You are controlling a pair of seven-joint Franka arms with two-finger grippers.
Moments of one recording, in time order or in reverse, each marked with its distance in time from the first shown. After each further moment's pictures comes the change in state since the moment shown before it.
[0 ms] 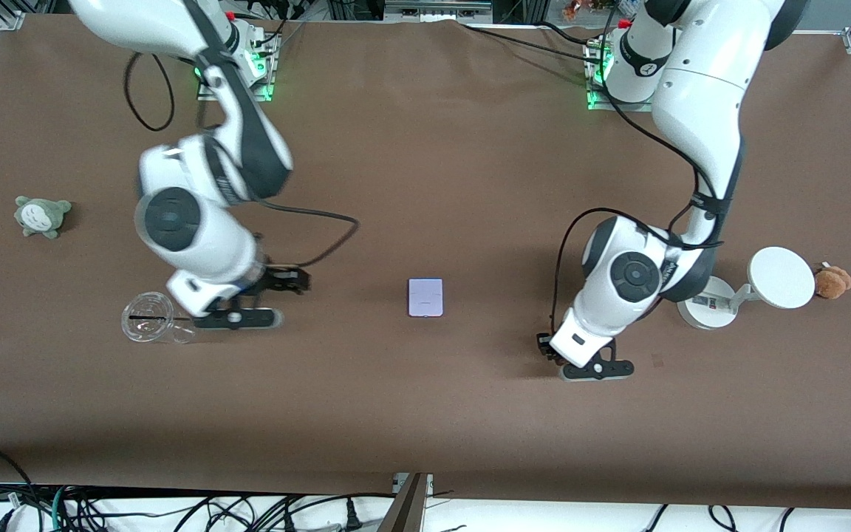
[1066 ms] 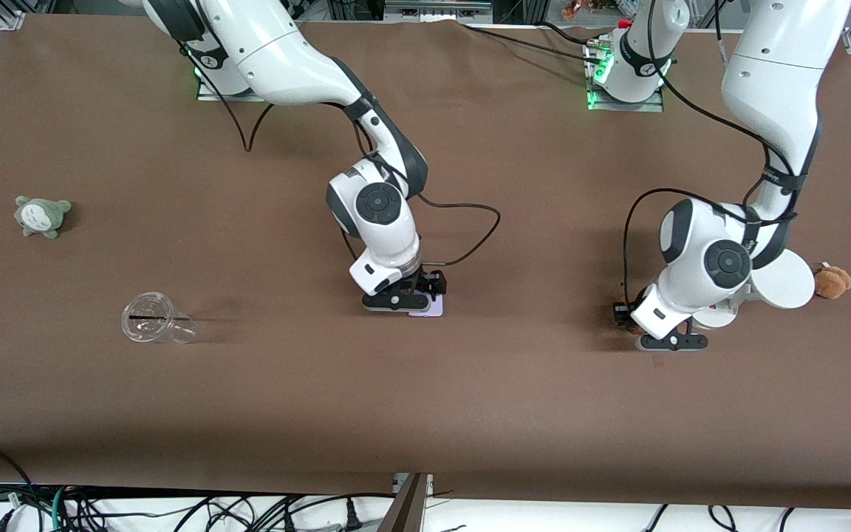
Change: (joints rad) left arm 0.231 -0.176 -0.016 -0.374 0.001 0.066 0.266; right arm 0.271 0.326 -0.008 0.112 -0.008 0.422 0.340
